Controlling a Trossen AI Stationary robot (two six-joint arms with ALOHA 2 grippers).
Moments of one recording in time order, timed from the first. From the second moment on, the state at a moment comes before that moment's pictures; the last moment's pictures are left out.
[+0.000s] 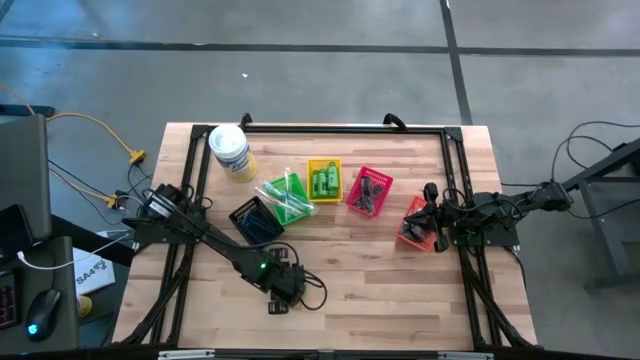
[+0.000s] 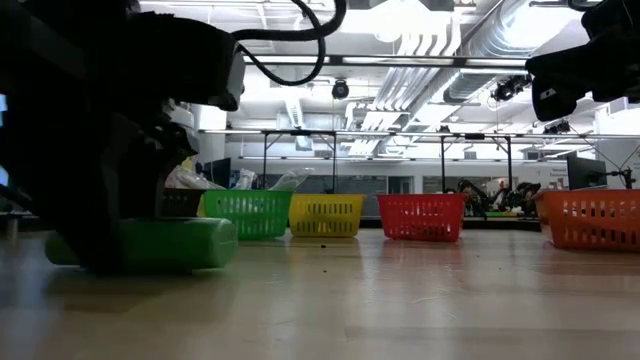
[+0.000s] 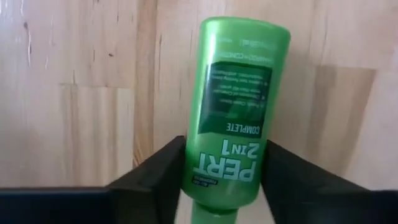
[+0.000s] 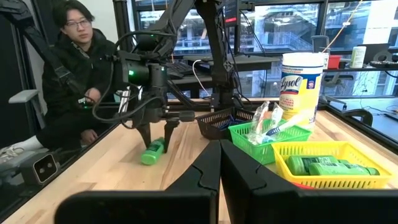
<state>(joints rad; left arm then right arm) -0.53 1.88 1.21 -0.59 -0.13 -0.61 0.26 0.02 0.01 0.04 0.18 0.03</state>
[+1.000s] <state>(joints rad) -0.53 1.17 1.02 -0.49 -0.46 -0.15 0.26 0.04 0.01 0.03 0.12 0.03</state>
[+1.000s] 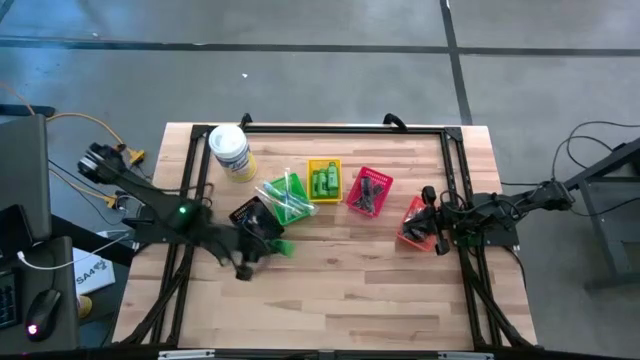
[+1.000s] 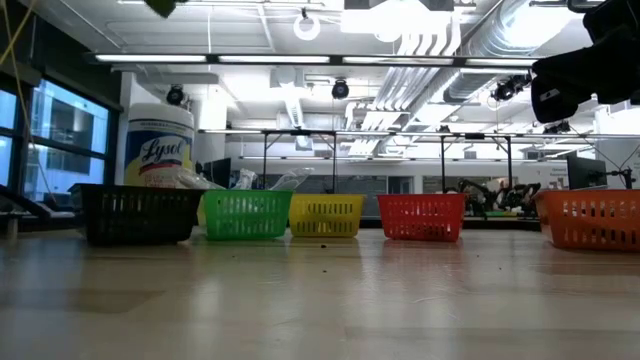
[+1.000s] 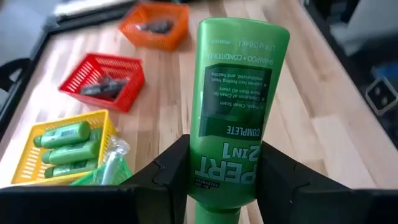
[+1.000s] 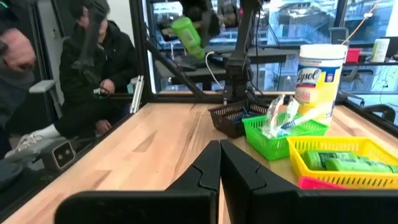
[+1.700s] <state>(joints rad) -0.36 0.60 0.26 0.12 -0.42 -0.25 0.26 0.04 0.01 0.03 0.13 0.03</state>
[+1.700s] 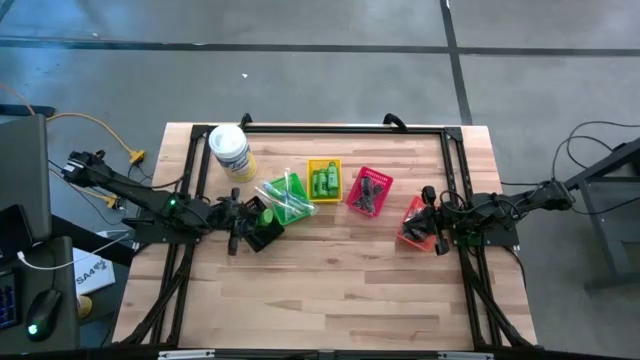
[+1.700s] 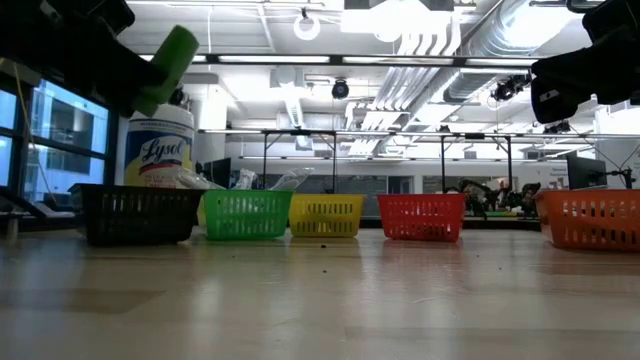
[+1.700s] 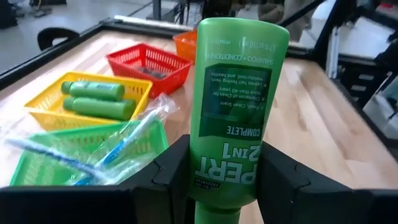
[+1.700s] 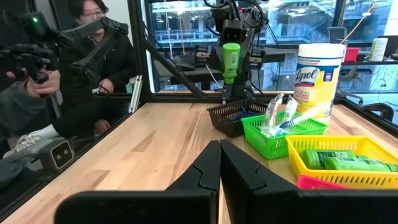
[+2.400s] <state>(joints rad) -0.36 0.60 0.24 0.08 -0.43 -0.24 0.26 0.04 0.01 0.03 0.13 0.03</state>
